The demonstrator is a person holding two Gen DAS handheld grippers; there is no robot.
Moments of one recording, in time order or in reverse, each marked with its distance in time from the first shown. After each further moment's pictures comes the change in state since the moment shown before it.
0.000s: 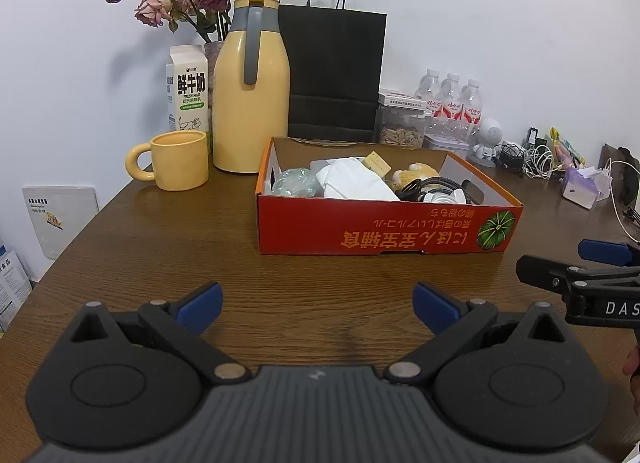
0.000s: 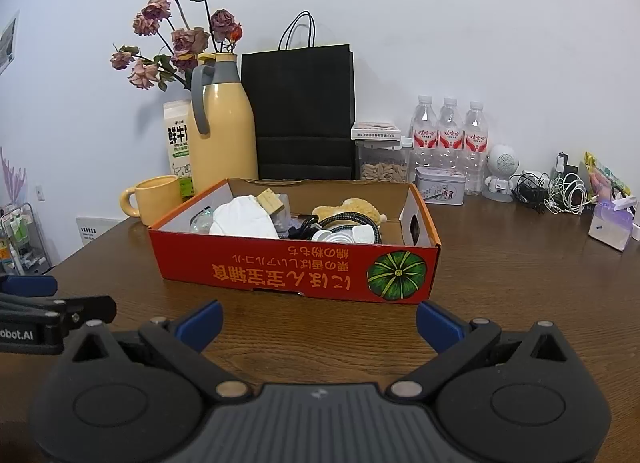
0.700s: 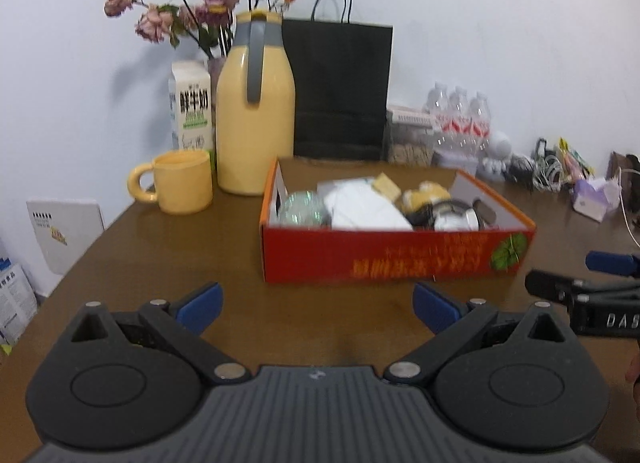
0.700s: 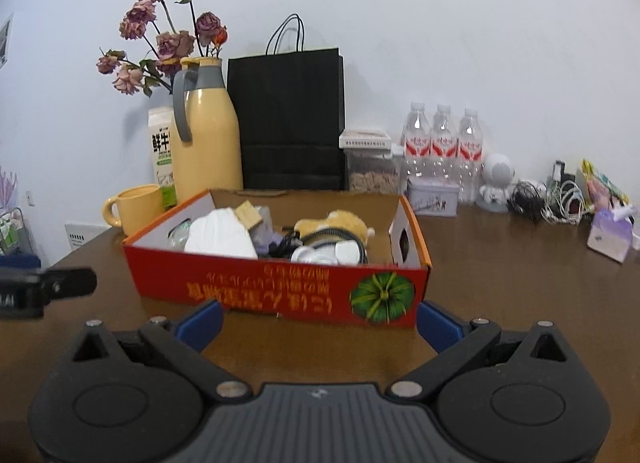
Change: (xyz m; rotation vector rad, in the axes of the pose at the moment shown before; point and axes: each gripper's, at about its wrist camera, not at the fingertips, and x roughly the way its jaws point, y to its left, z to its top) left arm 0.015 0.002 0.016 0.007 -0.025 0.020; right arm 0.018 -0.011 0.007 0.002 -0.012 -0.019
